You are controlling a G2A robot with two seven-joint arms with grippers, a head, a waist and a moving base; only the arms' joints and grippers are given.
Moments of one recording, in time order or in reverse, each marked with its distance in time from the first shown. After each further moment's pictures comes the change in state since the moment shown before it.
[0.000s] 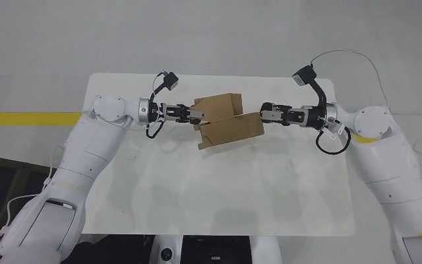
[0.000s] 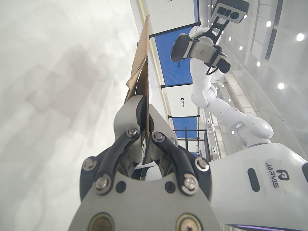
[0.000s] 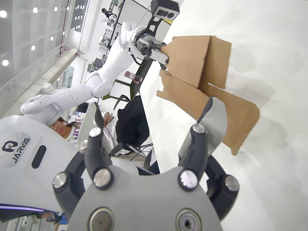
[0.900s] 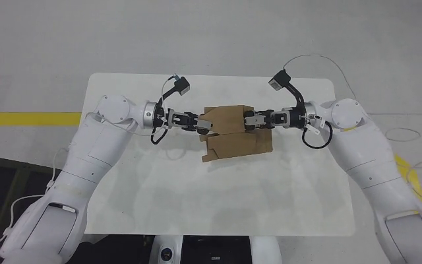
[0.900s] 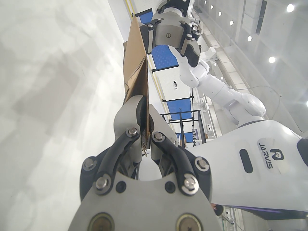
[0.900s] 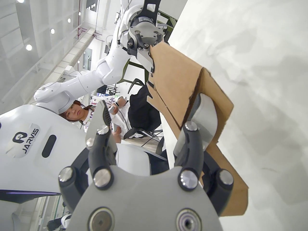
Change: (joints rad) left arm 0.029 -0.003 -0.008 -0.111 -0.069 0.009 -0.095; right arm 0.141 -0.095 -0.176 0.233 0.158 -0.052 0.135
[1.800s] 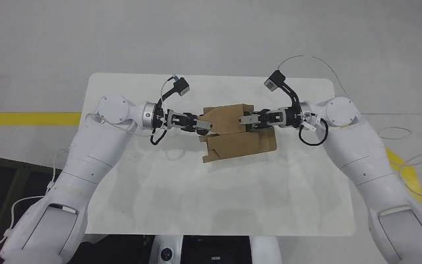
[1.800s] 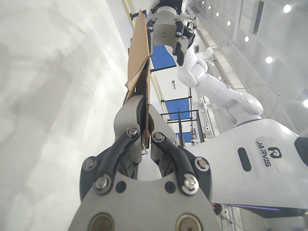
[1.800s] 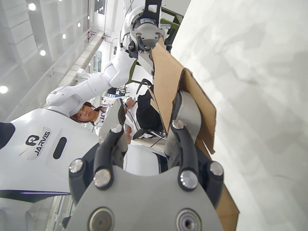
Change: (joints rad) left arm 0.009 -0.003 -0.009 0.001 -0.011 -0.001 -0.012; right arm 0.030 -0.042 -0.026 0.069 0.013 0.026 0.031
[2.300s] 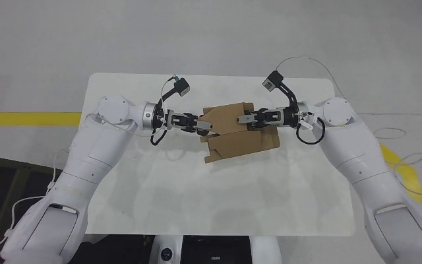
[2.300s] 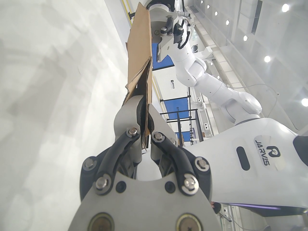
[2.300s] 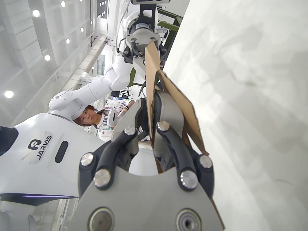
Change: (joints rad) left arm 0.002 -0.001 -0.004 -0.002 -0.004 0.004 -0.007; right arm 0.011 -0.023 -0.009 0.054 0.016 0.004 0.006
